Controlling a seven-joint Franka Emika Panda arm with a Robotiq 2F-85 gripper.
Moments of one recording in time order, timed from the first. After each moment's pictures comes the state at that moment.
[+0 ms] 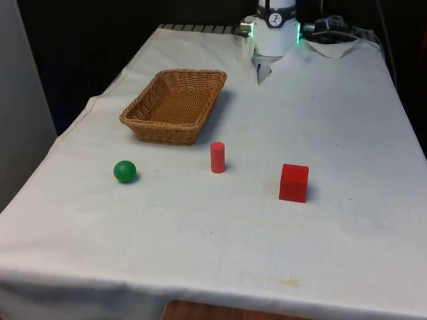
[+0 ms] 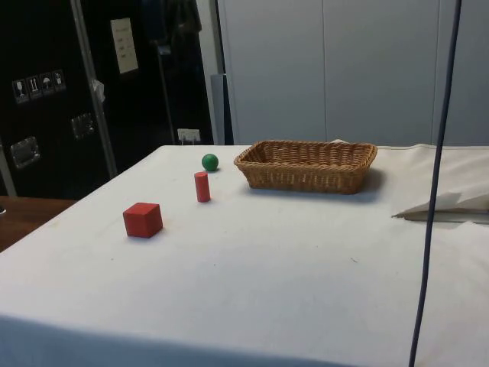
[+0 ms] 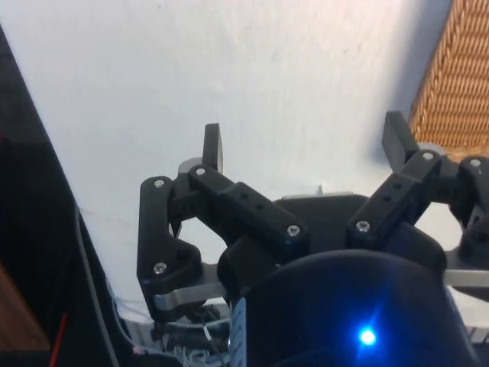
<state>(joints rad) 0.55 0.13 -0.50 -1.85 0.06 1.93 -0.01</state>
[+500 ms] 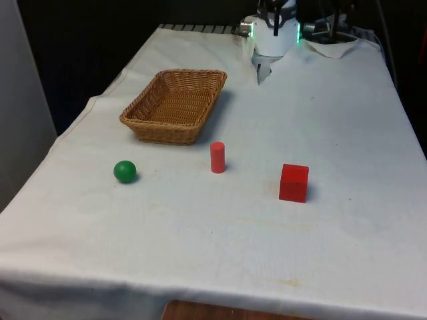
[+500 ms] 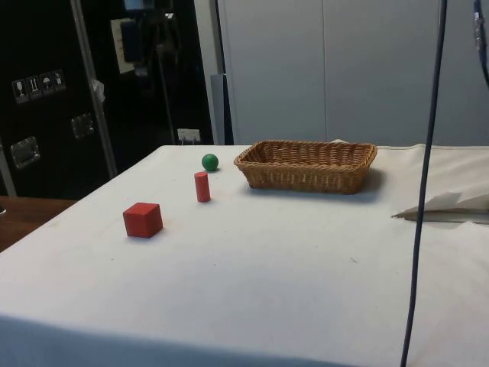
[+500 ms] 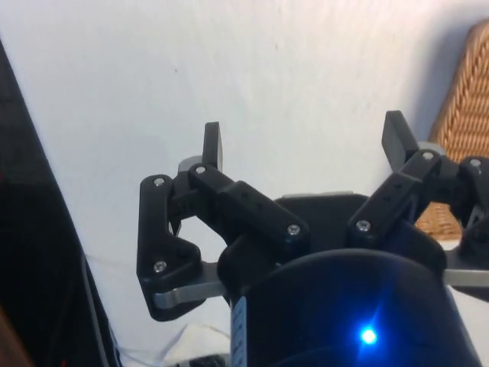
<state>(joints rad) 0.55 0.23 -0.48 -1.82 0.09 2.05 -0.01</state>
